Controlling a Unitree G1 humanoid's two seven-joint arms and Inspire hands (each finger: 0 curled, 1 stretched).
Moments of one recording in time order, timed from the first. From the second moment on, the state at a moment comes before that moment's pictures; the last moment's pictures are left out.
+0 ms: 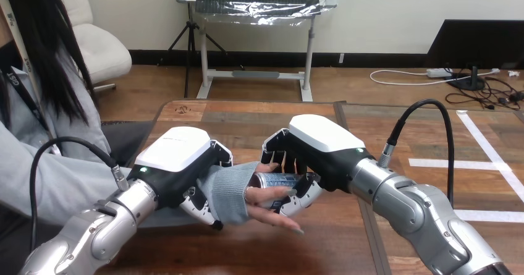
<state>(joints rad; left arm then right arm) -0.37 0.56 -0.37 0.53 0.71 -0.48 0.04 -0.43 -0.39 0.39 0.29 -0.60 -0.20 0.27</state>
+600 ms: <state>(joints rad) -0.37 0.56 -0.37 0.53 0.72 -0.49 0.06 -0.43 -0.39 0.39 0.29 -0.63 -0.17 0.27</state>
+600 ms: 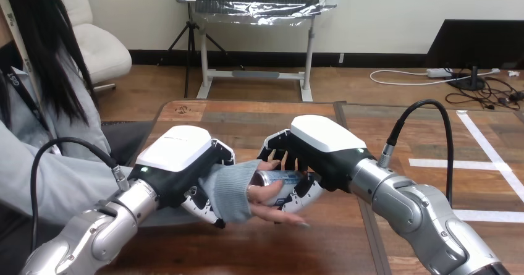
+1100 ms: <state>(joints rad) -0.37 0.56 -0.37 0.53 0.72 -0.50 0.06 -0.43 -0.39 0.39 0.29 -0.66 -0.16 0.26</state>
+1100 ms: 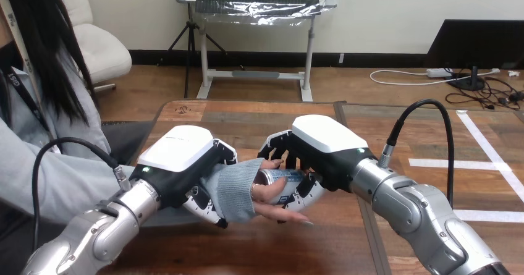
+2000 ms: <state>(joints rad) -0.36 0.55 -0.37 0.50 0.71 -0.49 0.05 -0.43 -0.40 0.39 0.29 -0.67 -0.13 0.26</state>
